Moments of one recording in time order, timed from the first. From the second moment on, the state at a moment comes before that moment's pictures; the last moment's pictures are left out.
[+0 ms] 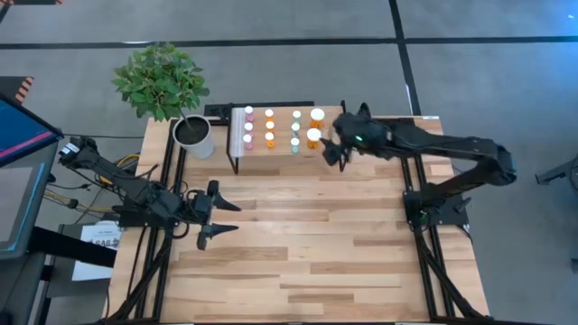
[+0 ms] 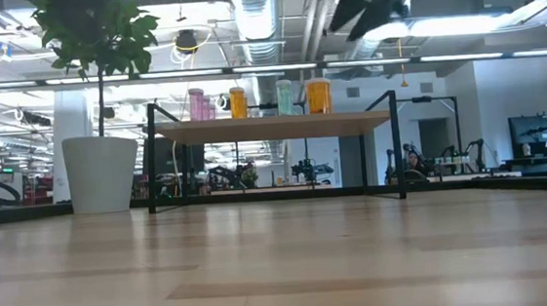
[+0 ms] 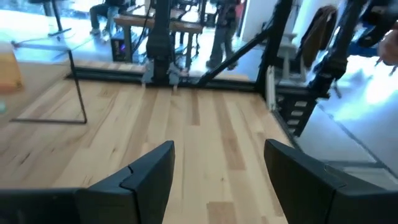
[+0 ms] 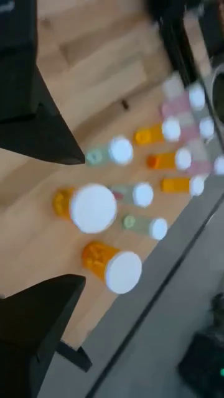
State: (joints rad) left arm -0.51 0.76 0.49 0.08 -0.40 -0.22; right arm -0.21 1.30 1.24 -0.57 0.44 0.26
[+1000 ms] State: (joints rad) left arm -0.47 0.46 0.49 0.04 -0.48 -0.07; right arm 0.31 0.50 0.32 0.34 0.35 -0.02
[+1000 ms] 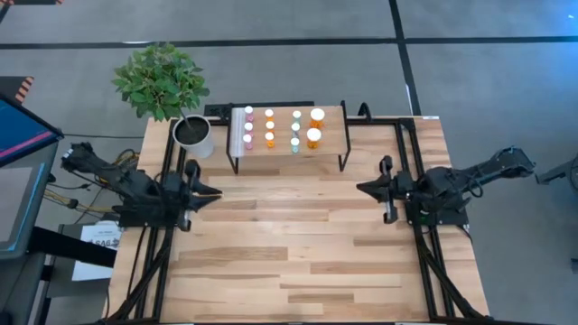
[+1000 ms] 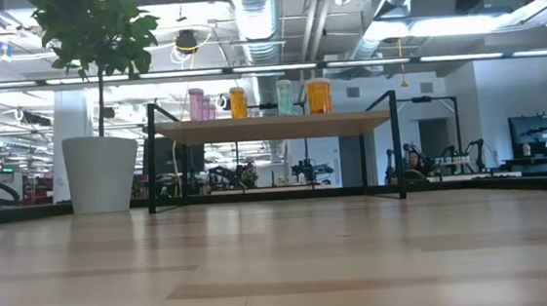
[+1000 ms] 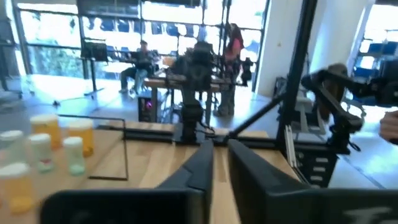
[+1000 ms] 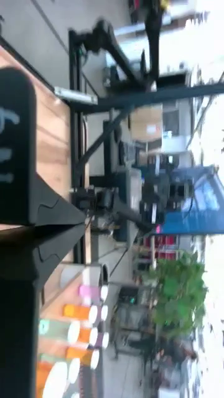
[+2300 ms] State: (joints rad) left arm 0.04 0.00 0.13 0.00 0.00 -0.14; right arm 0.41 0.03 0.01 0.31 0.29 -0.21
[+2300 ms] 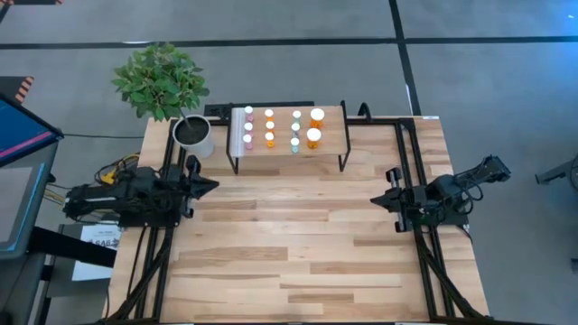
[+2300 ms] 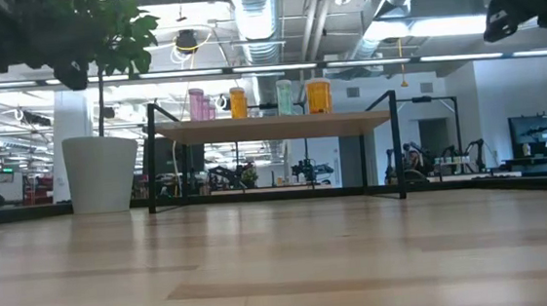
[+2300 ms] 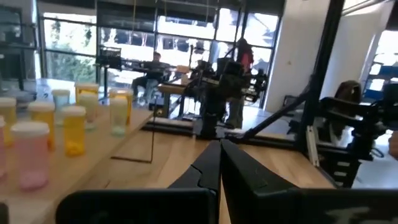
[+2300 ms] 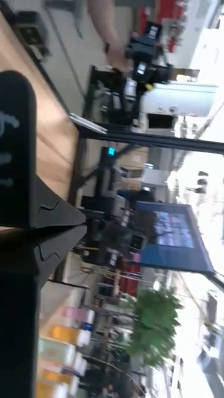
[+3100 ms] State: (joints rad) left arm 0.09 0.00 0.01 0.08 0.02 -0.23; right arm 0.42 0.00 0.01 0.10 0.35 -0.16
